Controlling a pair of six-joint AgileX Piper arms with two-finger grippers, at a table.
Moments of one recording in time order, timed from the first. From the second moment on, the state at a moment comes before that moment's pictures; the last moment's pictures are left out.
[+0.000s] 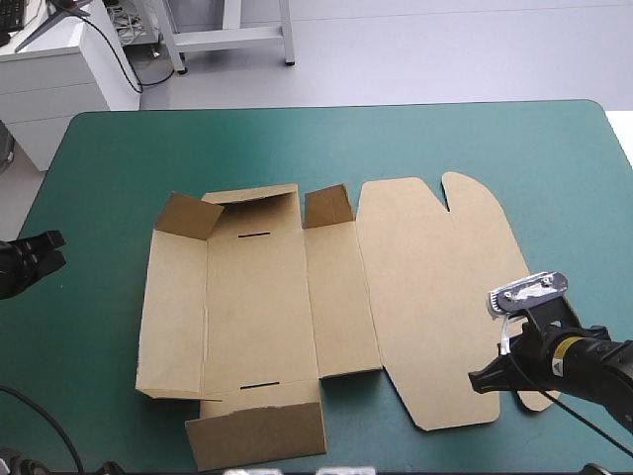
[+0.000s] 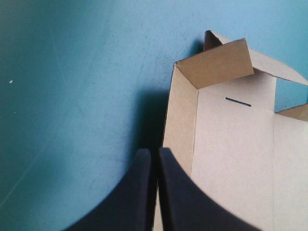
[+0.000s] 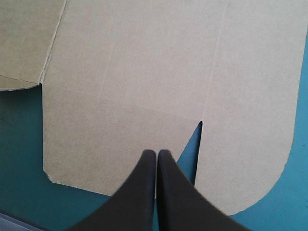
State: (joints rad) left arm 0.76 1.18 -1.12 -0.70 1.23 0.47; right arm 0.53 0.76 -0.86 -0.09 1.15 0.18
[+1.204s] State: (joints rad) left arm 0.64 1.18 -0.74 -0.67 1.22 0.50; right arm 0.53 0.76 -0.85 -0.09 1.11 0.12
